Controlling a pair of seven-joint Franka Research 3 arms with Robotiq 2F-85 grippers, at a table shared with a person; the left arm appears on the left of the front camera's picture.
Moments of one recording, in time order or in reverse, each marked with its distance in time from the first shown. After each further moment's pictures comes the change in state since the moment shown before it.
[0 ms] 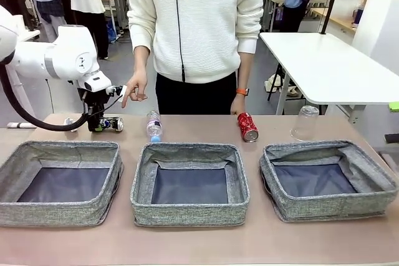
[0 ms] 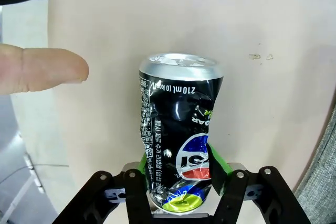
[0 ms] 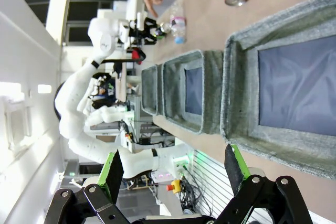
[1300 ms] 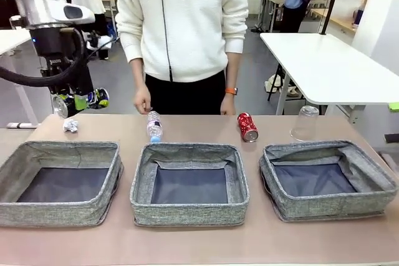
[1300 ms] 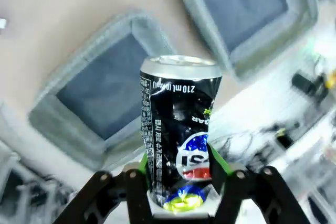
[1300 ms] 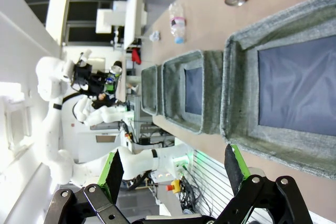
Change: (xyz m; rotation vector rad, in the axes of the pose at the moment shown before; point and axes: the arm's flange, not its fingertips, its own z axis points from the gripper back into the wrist) left arm 0.044 -0.232 0.224 -0.290 -0.042 0.962; right arm 0.000 0.000 0.000 -0.001 0.000 0.000
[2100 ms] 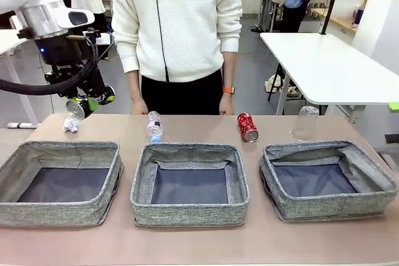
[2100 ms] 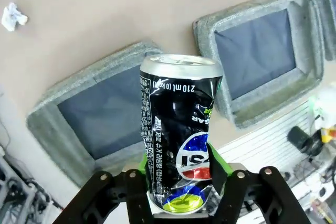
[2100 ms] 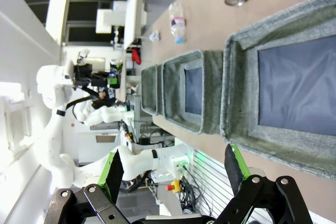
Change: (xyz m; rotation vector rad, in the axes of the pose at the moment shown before) left arm 0.004 -0.016 -0.007 0.066 -0.160 0.150; right arm 0.000 0.000 0.000 0.000 0.000 0.000
